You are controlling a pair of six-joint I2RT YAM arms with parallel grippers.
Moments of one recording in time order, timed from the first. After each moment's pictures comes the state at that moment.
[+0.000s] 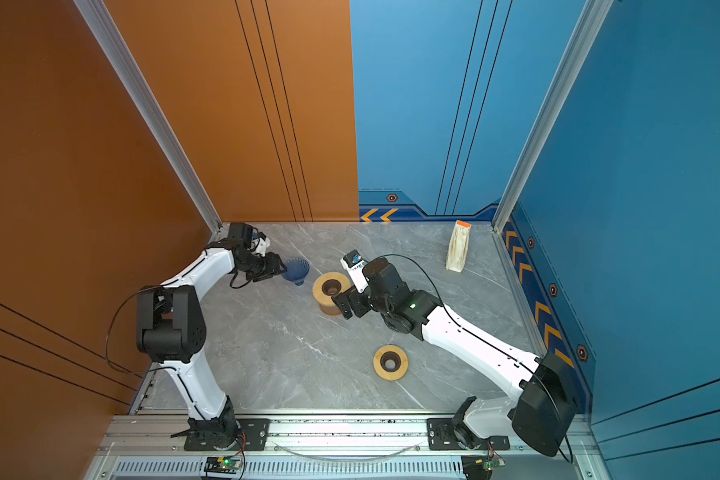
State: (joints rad) left arm 0.00 1.92 1.46 -0.66 0.35 -0.25; right arm 0.79 1.34 1.11 -0.33 -0.01 0.09
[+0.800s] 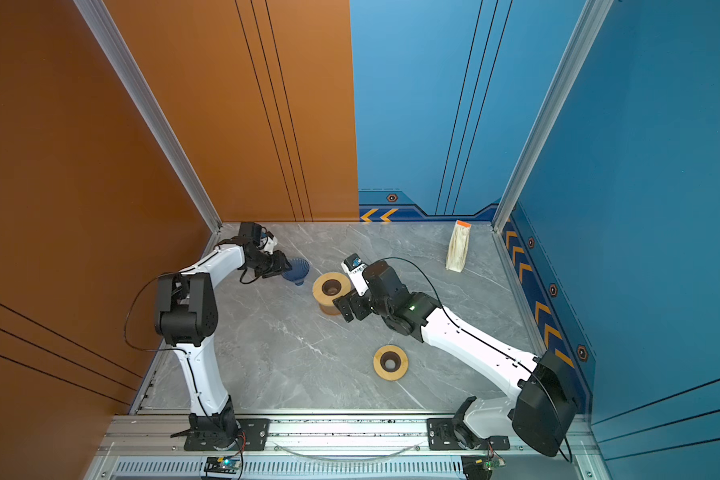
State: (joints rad) left arm -0.01 2.06 1.56 -0.63 0.36 -0.25; right arm 0.79 1.34 1.08 -0.33 0.01 0.09
